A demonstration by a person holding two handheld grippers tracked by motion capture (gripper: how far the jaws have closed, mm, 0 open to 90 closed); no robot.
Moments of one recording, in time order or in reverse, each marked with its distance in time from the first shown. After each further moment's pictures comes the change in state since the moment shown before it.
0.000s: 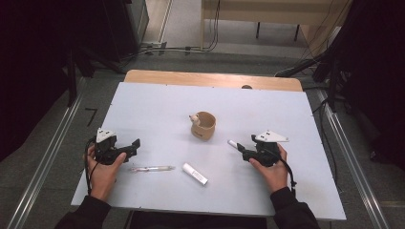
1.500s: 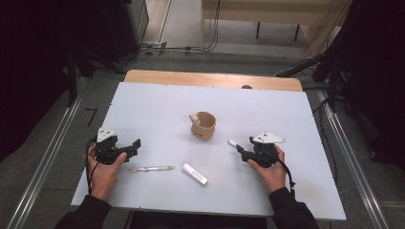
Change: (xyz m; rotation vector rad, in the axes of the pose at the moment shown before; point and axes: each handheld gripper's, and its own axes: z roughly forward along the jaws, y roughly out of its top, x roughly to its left) left arm 0.000 0.000 0.002 -0.001 -0.010 -0.001; right arm 0.002 -0.006 0.008 0.026 -0.010 -0.010
